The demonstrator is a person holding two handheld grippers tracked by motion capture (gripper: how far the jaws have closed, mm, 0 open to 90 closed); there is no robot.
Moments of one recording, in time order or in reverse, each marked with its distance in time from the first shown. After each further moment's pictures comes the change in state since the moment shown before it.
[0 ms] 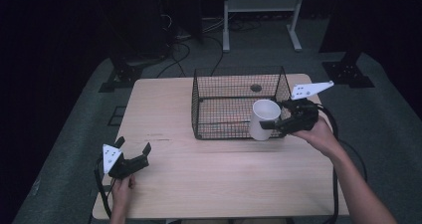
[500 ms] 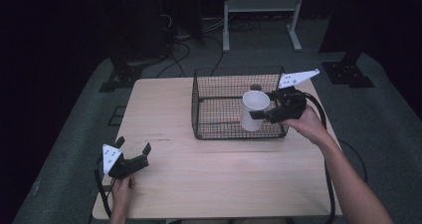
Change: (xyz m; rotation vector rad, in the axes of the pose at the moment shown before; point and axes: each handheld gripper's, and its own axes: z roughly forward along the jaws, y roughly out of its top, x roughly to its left) left arm 0.000 0.000 0.000 0.000 0.000 -0.004; right arm -0.015 0.026 0.025 0.010 0.014 -0.001
